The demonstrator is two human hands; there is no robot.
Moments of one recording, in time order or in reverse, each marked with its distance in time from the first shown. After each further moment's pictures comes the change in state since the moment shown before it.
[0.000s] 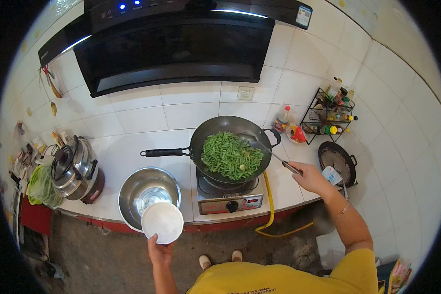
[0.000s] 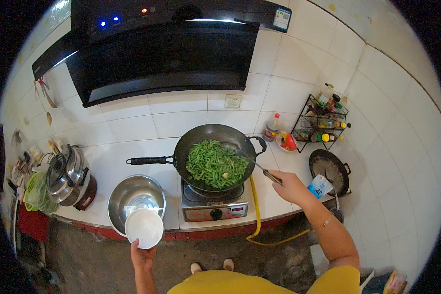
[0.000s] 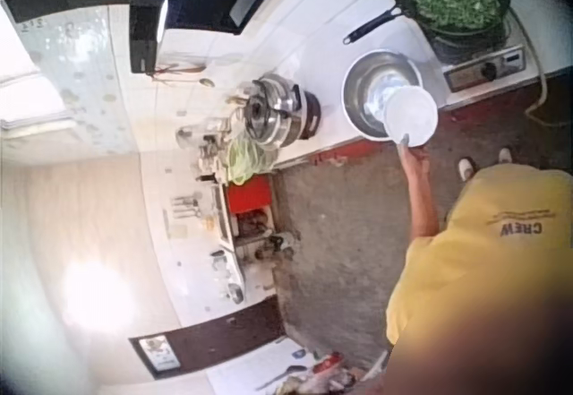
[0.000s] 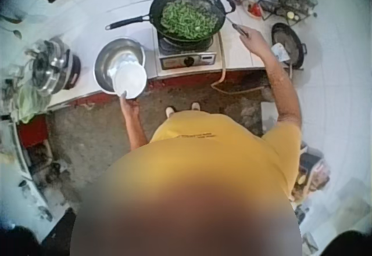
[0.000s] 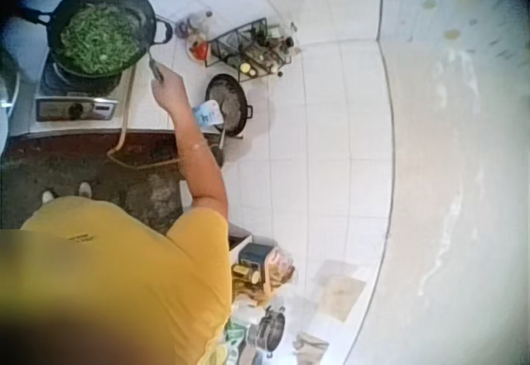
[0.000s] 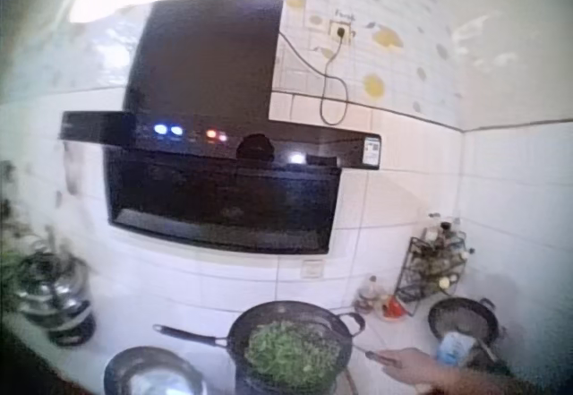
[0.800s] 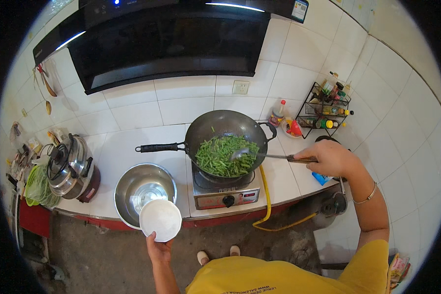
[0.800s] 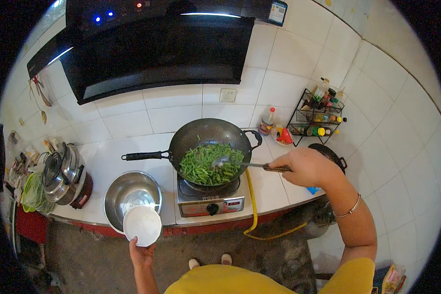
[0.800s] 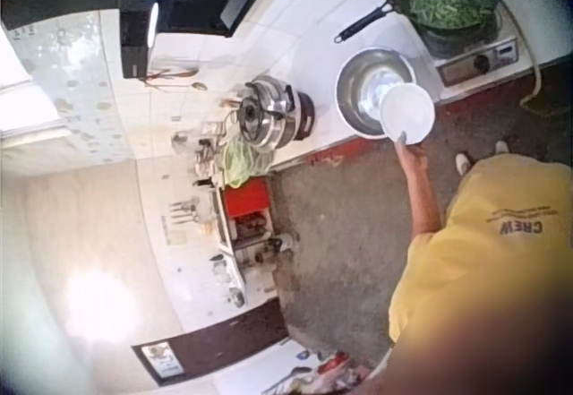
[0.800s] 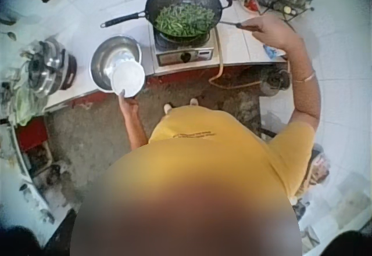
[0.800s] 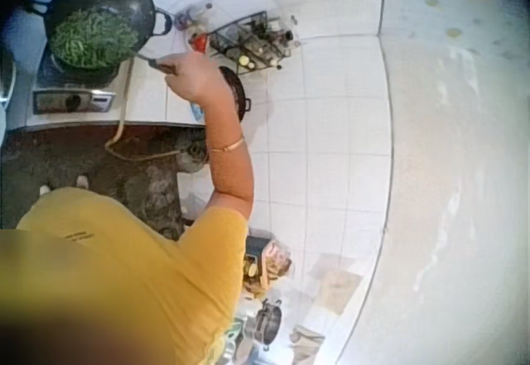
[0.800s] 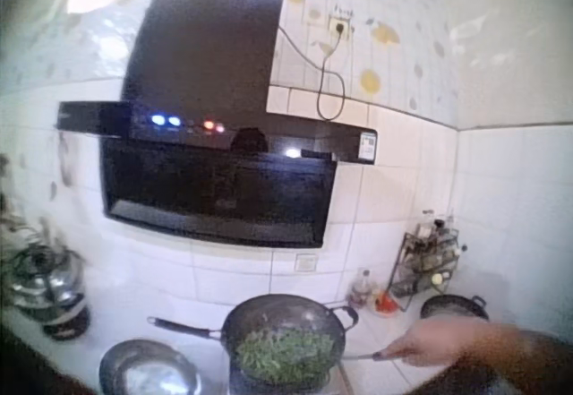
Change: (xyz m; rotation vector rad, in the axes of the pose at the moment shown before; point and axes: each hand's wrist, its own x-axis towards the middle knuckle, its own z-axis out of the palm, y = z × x) left_hand -0.001 -0.009 -0.004 -0.006 0.010 -0.001; right_hand -0.020 -0.085 -0.087 -0.507 -0.256 -0.193
